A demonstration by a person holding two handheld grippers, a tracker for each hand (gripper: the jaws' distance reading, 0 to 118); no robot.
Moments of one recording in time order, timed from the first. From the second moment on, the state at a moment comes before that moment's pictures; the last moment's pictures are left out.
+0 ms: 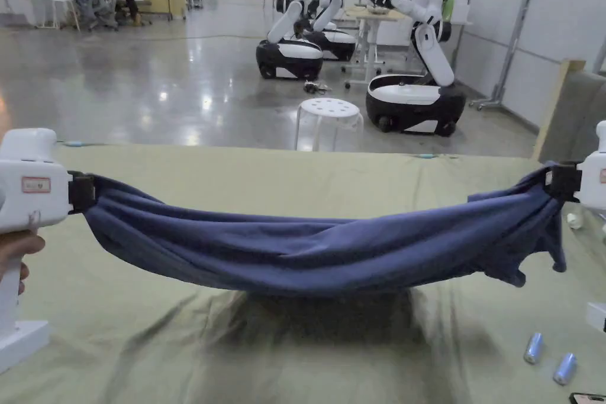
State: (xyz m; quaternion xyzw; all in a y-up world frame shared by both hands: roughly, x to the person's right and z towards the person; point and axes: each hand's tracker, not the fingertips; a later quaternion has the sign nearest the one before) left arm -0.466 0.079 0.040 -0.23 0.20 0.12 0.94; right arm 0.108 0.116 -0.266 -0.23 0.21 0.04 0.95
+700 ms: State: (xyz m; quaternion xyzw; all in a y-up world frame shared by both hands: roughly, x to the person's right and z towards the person) left arm -0.325 0.022 0.163 -0.13 0.25 0.02 0.96; right arm 0.147 0.018 -0.109 -0.15 0.28 0.03 0.95
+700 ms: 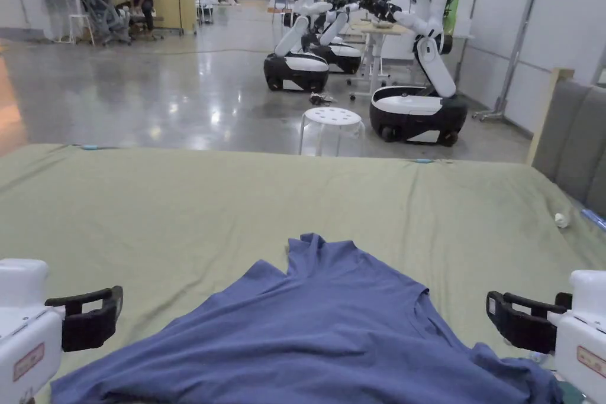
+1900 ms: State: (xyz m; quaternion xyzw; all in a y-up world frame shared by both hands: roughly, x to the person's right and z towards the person) left arm -0.457 -0.084 0.145 -0.40 0.25 0.19 0.86; right arm -0.020 -0.012 -0.076 -0.14 0.36 0.06 0.92
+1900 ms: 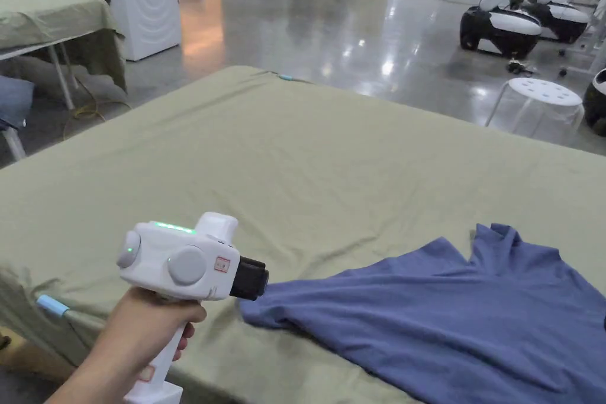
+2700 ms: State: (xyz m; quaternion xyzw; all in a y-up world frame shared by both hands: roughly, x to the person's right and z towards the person) left arm -0.429 -0.062 0.142 -0.34 0.18 0.14 0.91; right arm -0.055 -0.029 -0.236 -0.26 0.32 0.12 0.90
